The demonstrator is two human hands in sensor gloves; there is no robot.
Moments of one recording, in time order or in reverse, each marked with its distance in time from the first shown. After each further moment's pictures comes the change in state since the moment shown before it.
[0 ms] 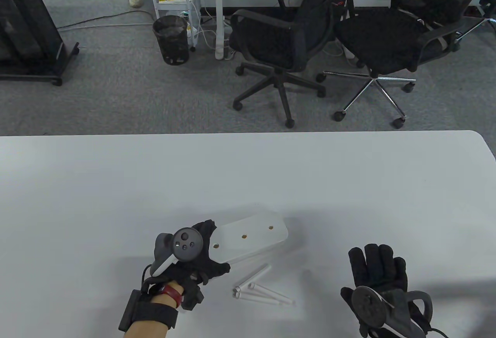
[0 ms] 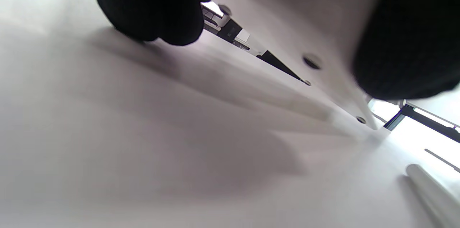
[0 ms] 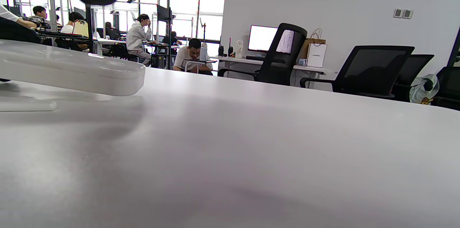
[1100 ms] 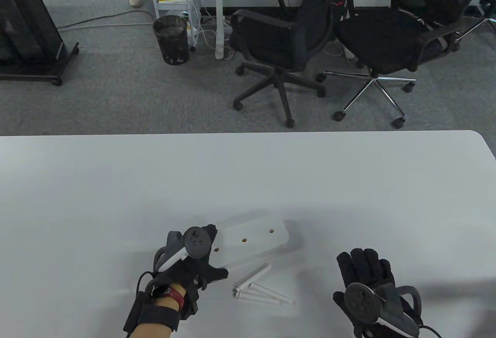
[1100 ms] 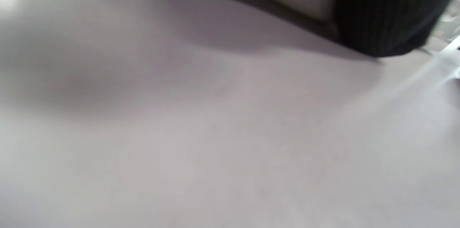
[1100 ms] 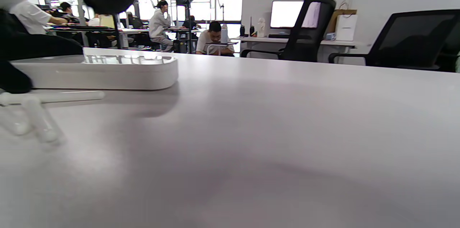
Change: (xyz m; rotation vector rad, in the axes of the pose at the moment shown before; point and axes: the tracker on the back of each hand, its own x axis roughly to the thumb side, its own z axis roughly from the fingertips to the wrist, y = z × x) left_hand -0.012 -0.025 -0.005 -0.314 0.177 -0.086; right_hand 0.018 0.003 -0.008 0.113 -0.109 -0.086
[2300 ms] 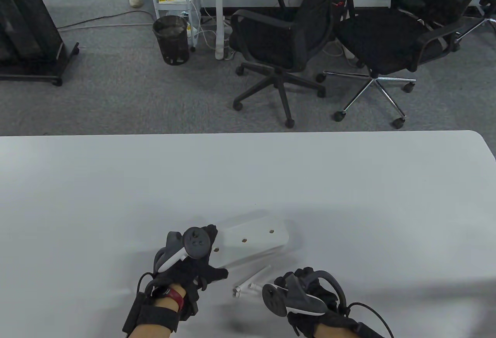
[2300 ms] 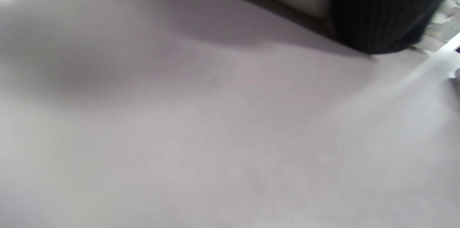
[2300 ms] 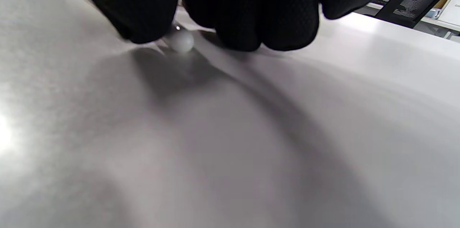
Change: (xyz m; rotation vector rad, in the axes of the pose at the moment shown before) left_hand -0.002 -0.001 -0.001 -0.011 -0.002 0.016; right_hand 0.120 0.064 -0.052 0.224 -0.201 0.229
